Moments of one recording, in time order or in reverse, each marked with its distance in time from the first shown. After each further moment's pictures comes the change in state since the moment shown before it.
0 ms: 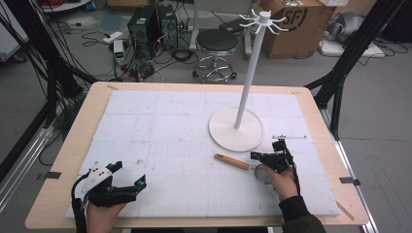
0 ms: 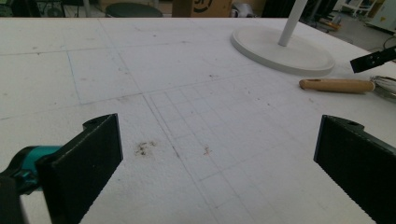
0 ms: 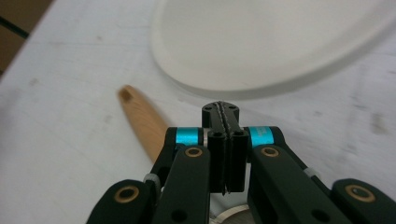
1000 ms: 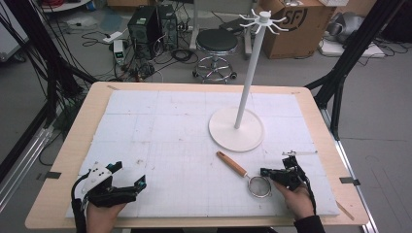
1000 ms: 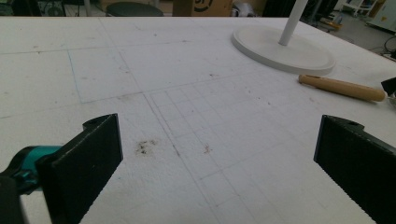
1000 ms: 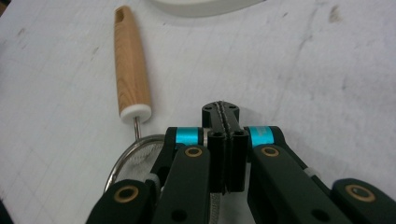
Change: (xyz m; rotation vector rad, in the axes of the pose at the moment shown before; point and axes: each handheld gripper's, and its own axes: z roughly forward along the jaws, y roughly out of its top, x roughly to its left) left arm 0.000 0.000 0.000 0.002 0.002 0.001; right arm -0.009 -0.045 -0.030 0.055 0.005 -0.033
